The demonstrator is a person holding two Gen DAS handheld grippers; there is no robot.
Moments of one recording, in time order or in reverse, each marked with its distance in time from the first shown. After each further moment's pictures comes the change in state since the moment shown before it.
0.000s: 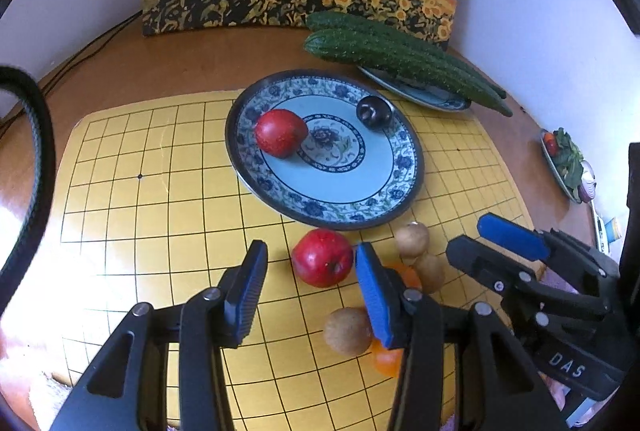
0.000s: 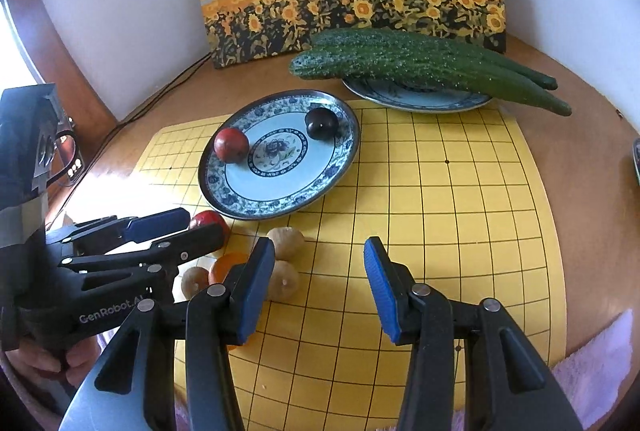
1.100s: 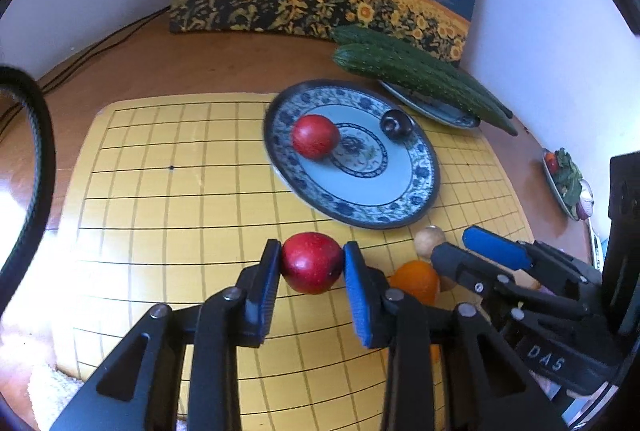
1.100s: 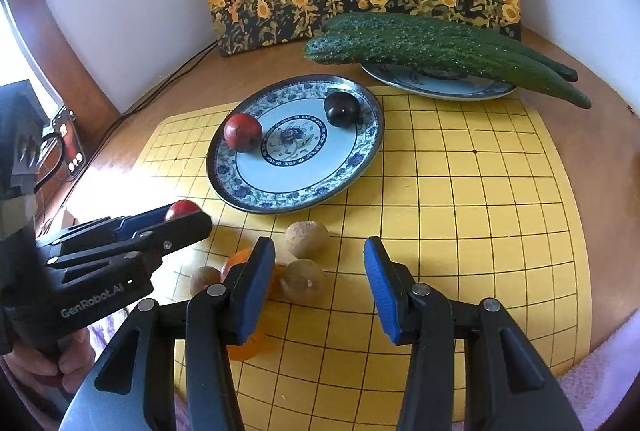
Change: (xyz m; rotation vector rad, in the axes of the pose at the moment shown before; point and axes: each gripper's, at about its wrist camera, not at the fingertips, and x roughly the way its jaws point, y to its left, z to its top) left arm -0.013 0.020 -0.007 -0.060 -0.045 -0.001; right arm 0.015 0.013 0.003 0.002 0.028 0.018
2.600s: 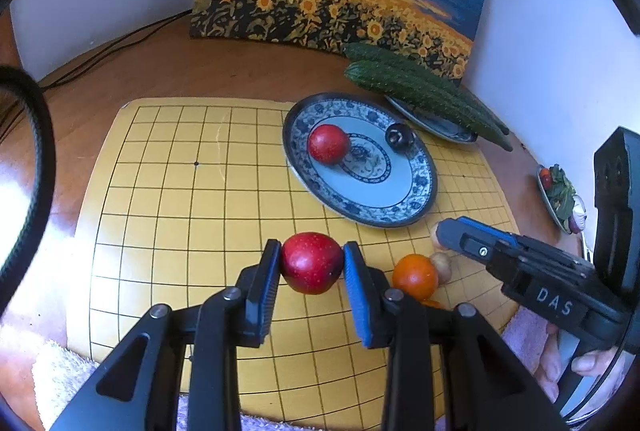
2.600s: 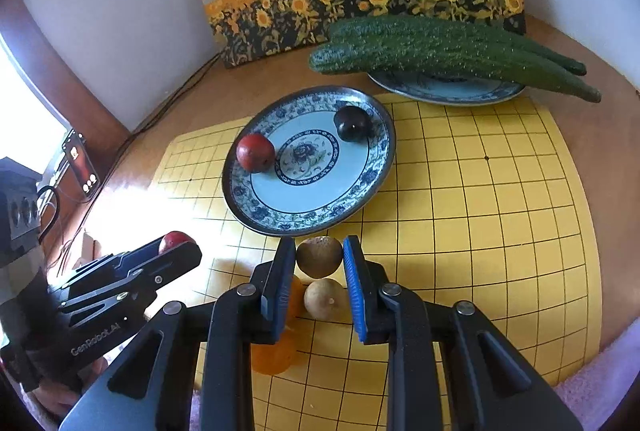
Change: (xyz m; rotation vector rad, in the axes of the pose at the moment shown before) left arm -0.017 0.009 -0.007 -0.044 -0.039 -0.017; right arm -0.005 -0.003 0.014 0.063 0.010 0.064
